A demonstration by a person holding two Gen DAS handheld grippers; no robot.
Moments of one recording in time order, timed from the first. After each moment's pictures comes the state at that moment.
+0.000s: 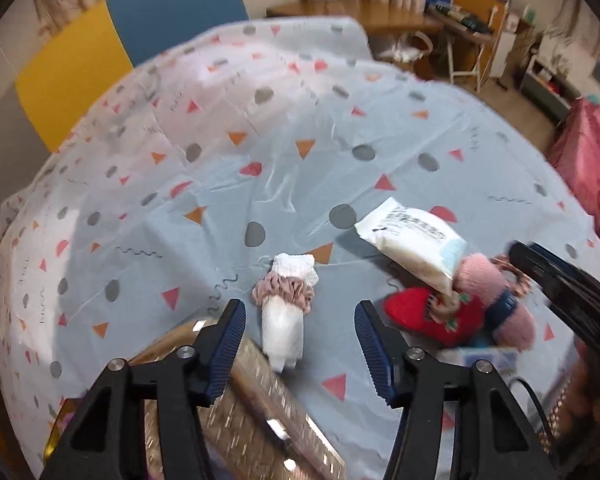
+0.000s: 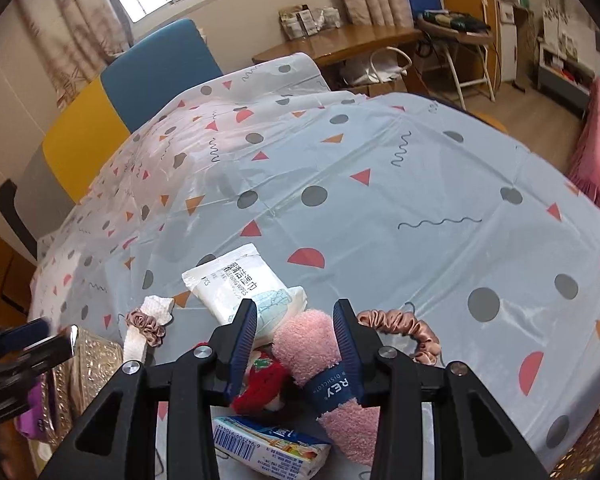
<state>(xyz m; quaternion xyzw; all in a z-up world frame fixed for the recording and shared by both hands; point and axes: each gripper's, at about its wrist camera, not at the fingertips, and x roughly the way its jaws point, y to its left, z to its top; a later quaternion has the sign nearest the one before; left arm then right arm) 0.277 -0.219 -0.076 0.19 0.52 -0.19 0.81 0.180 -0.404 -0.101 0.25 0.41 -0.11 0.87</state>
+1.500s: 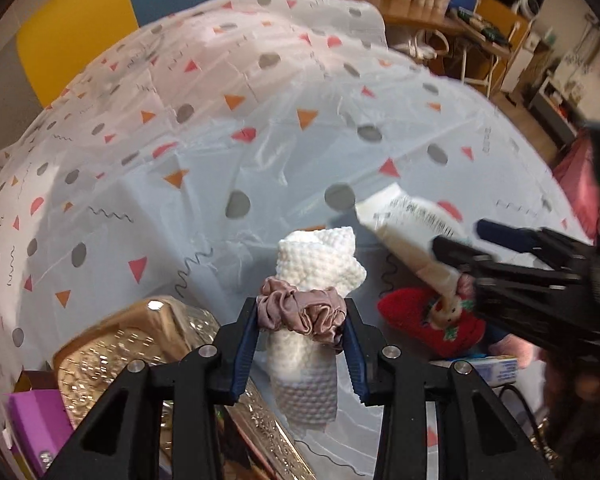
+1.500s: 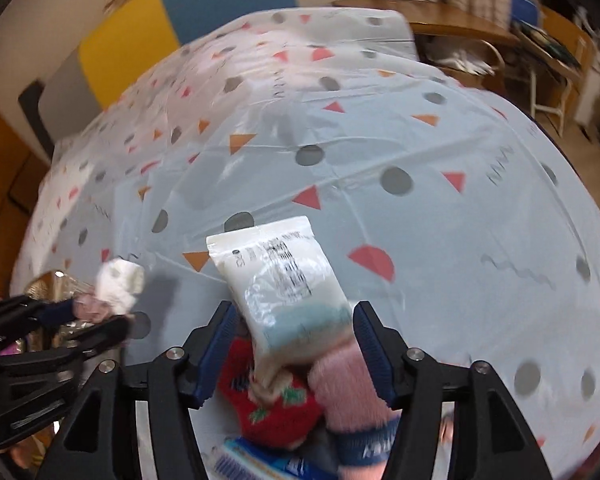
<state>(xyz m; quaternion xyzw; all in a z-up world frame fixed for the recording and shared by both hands) 0.273 -0.211 -0.091 0.12 0.54 -0.19 0.81 0.266 -0.369 -0.127 0.11 0.51 0.00 0.85</state>
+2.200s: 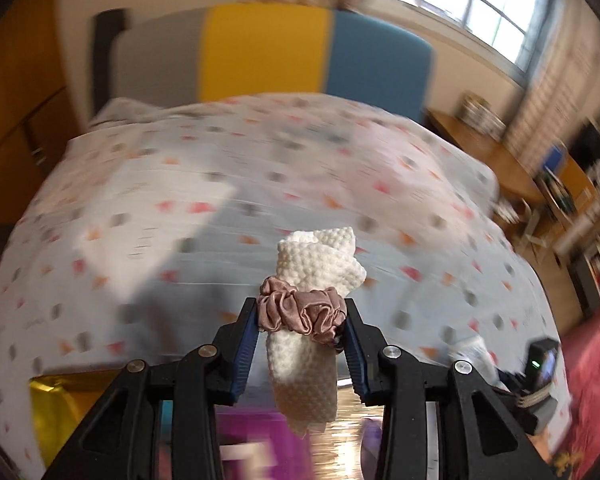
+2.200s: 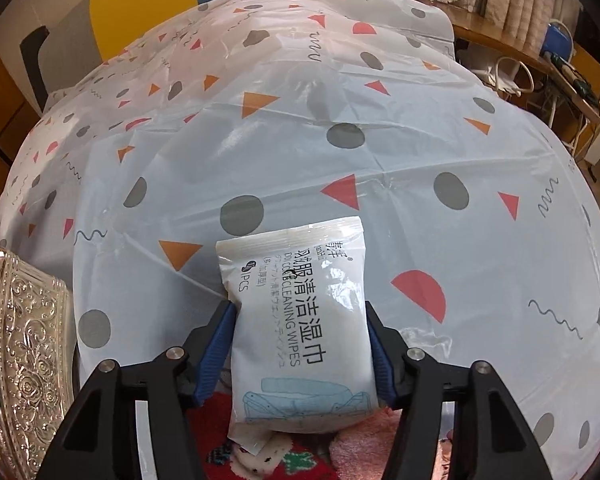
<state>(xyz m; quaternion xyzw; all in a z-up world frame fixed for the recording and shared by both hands) 0.310 0.017 0.031 -0.06 0.44 -0.01 0.90 0.288 -0.343 -0.163 0.06 0.53 0.00 0.84</state>
